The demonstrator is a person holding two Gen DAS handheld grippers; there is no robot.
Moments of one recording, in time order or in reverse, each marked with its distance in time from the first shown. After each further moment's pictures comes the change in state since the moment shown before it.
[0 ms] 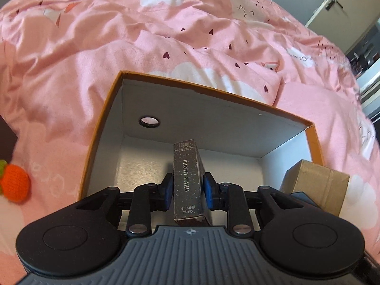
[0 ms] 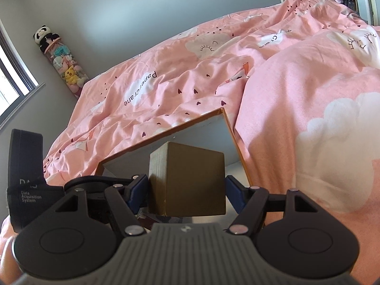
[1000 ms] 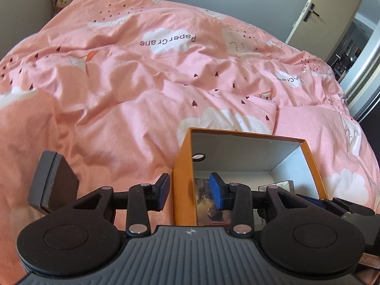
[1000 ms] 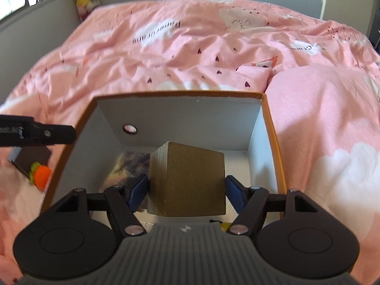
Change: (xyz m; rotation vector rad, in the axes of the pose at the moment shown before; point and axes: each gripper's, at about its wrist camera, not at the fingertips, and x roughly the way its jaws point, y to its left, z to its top) left arm -0.075 0.066 0.013 0.100 -0.142 -0.045; right arm 0.046 0.052 -0.009 -0.404 0.232 -0.163
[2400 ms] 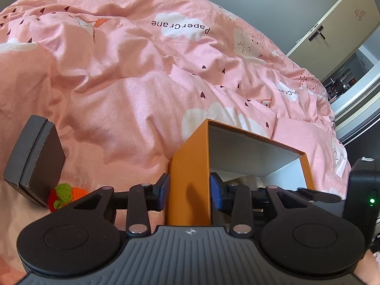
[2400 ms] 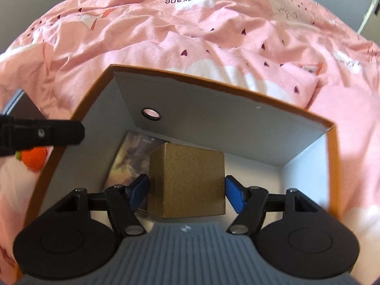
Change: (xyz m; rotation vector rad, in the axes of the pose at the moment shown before) left arm 0.018 0.036 -0.009 -0.166 0.026 -0.119; right arm 0.052 0.037 0.028 -0.224 0.156 0.006
